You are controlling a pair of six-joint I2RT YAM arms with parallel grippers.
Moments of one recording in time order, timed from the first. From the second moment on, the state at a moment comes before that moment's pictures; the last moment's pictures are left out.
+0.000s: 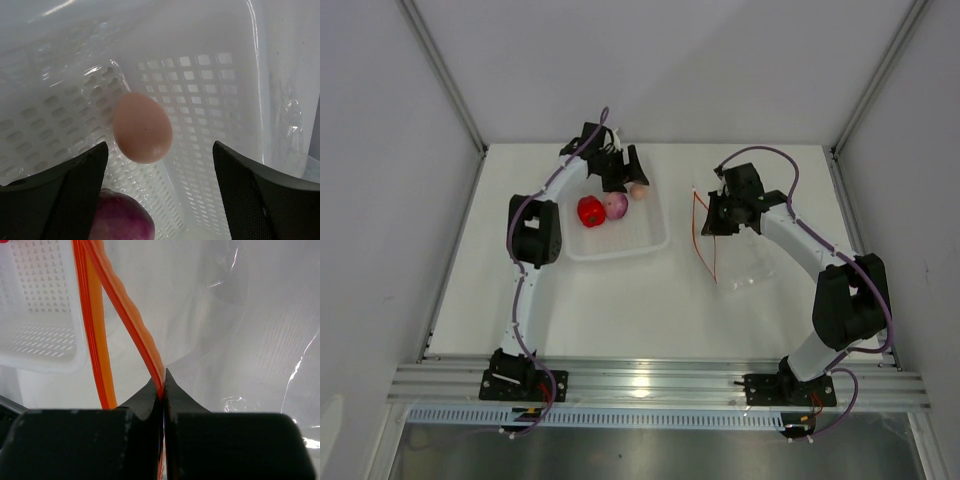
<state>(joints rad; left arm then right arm) -0.26 2.50 2.22 -0.61 0.53 -0.42 0.37 1.63 1.26 -0.54 -0.20 0.39</state>
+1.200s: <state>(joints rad) -0.33 2.50 2.23 -0.62 0.29 -0.53 0.37 1.62 1.24 -0.52 -0.19 0.39</state>
